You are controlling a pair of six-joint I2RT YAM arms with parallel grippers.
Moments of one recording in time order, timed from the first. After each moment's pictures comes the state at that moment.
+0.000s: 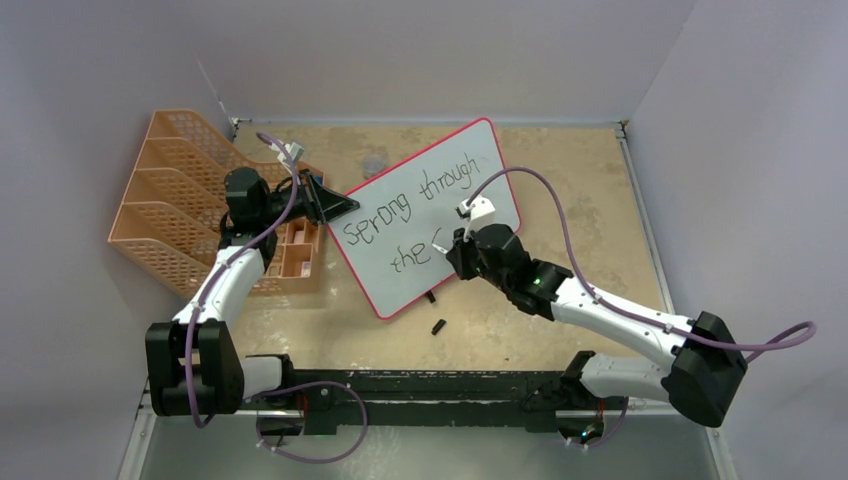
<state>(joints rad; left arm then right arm) 0.03 1.25 0.77 0.33 1.10 -0.54 0.86 1.17 0.76 -0.10 0.21 0.33</state>
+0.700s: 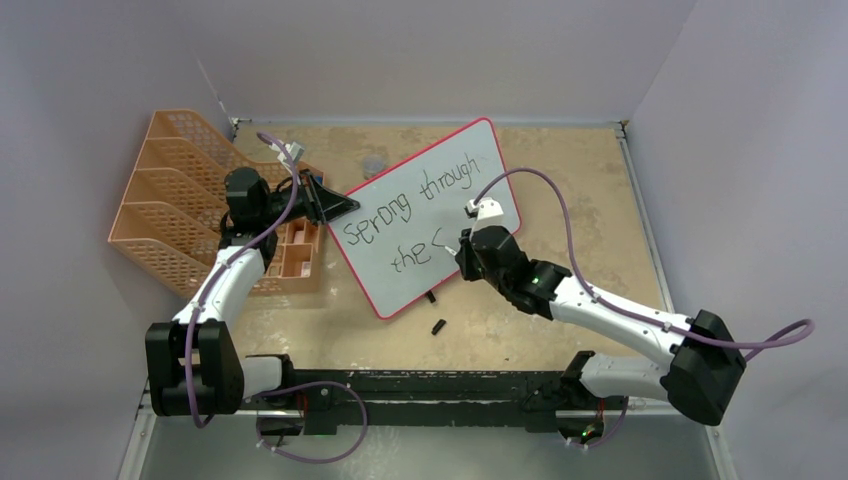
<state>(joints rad) 0.03 1.25 0.77 0.33 1.10 -0.54 0.86 1.18 0.77 -0.19 0.33 0.45</state>
